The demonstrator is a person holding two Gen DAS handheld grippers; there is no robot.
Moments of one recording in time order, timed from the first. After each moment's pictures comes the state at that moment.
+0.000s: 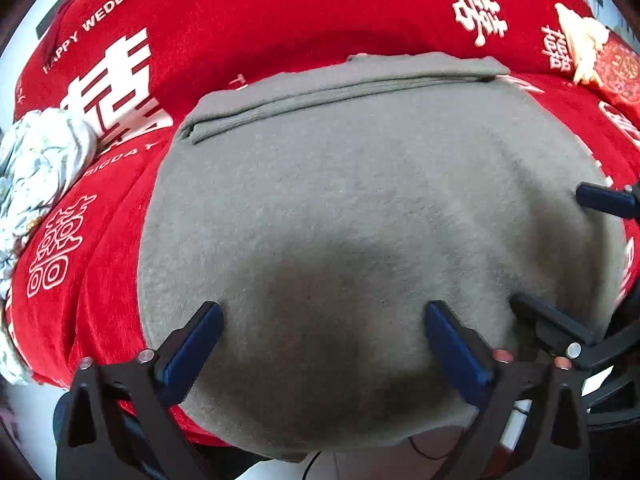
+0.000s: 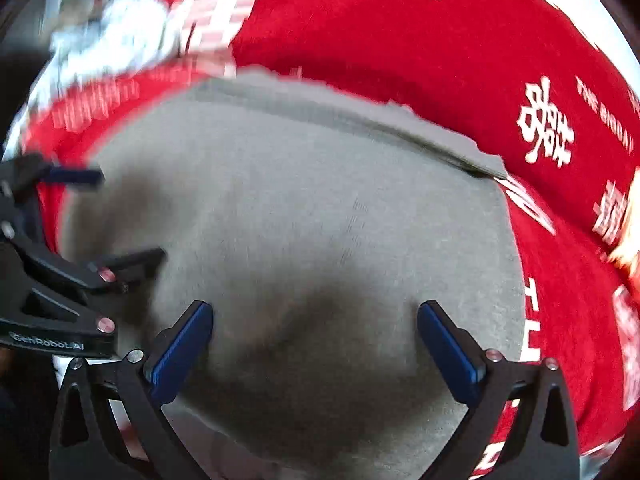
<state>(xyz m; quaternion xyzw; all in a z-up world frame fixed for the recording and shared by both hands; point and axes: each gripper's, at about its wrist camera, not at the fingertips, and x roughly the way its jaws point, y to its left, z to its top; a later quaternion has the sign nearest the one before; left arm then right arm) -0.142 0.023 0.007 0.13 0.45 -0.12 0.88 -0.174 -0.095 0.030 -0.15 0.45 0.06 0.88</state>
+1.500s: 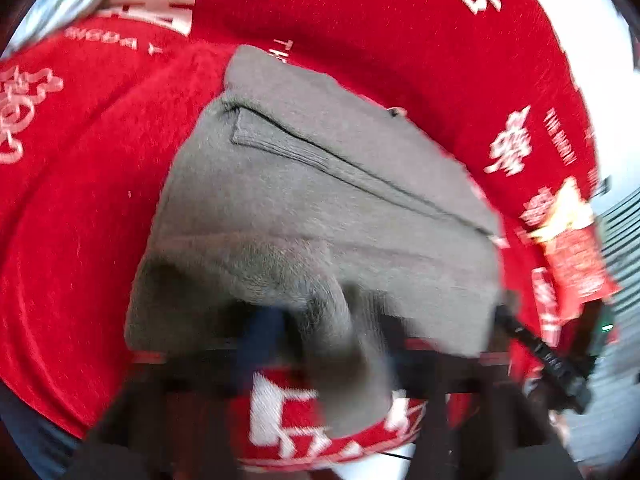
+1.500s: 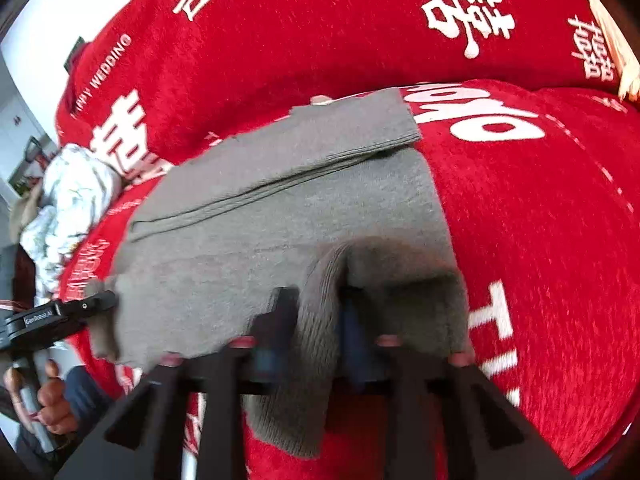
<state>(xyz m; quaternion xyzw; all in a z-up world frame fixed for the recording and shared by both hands) -0.031 0.123 0.034 -0.21 0.52 -0.19 0.80 -0.112 -0.228 0.069 0.18 0.46 0.05 0.87</state>
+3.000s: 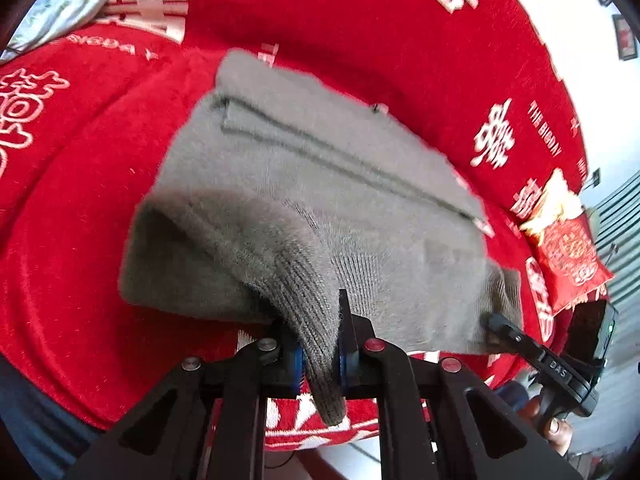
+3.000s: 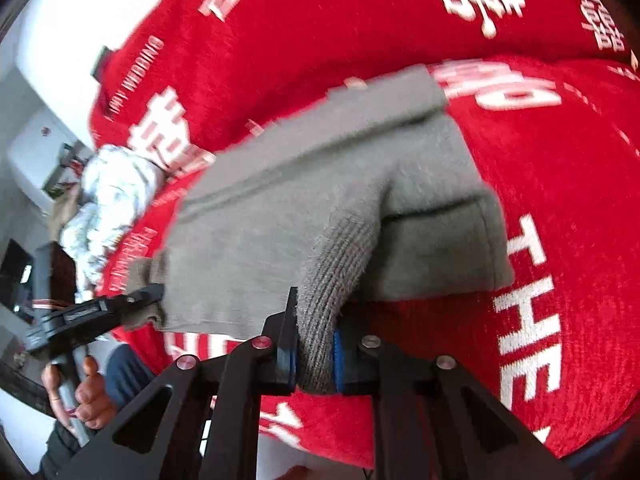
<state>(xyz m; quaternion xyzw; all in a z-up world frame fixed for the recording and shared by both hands) -0.070 0.116 0.044 -0.19 0.49 -0.20 0.82 -0.148 -0.219 0.075 0.23 0.44 0.11 0.86</state>
